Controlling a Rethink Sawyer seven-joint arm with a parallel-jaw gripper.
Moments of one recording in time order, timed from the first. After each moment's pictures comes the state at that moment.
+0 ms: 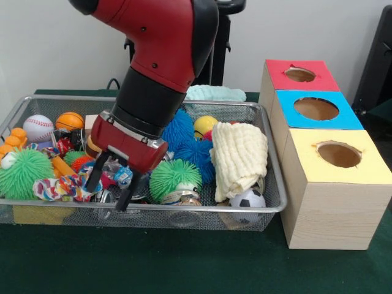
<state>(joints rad) -0.12 -0.34 -0.25 1.18 -0.54 0.35 2.50</state>
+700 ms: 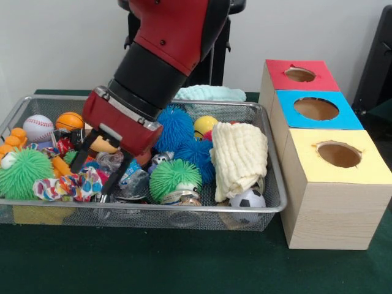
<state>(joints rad) -0.05 -0.34 -0.37 1.14 -0.54 0.37 2.50</state>
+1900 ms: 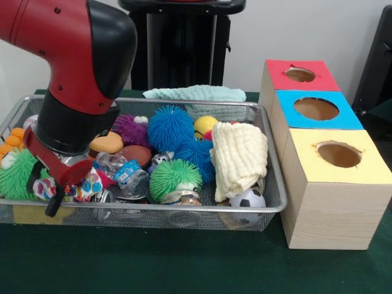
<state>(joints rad) -0.33 -0.28 -0.14 1.06 -0.48 0.59 2.50</state>
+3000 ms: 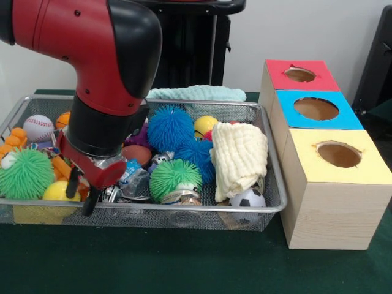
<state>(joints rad) -0.34 -0.32 -0.02 1.08 -0.48 0.69 2.50</state>
